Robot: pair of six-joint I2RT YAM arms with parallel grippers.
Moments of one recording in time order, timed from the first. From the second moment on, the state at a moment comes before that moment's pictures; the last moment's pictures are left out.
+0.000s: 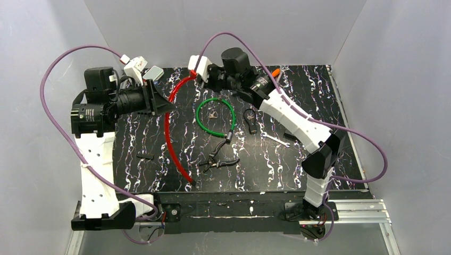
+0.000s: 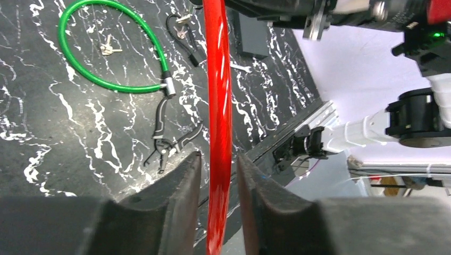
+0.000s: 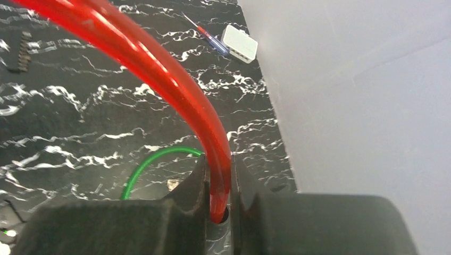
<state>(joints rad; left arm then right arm) 0.03 1.20 1.78 -1.24 0.79 -0.15 0.85 1.84 2.04 -0.50 -0.23 -0.66</state>
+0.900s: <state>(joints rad) 0.03 1.05 1.52 -1.09 0.96 0.29 0.56 1.85 2.05 -0.32 -0.54 0.05</state>
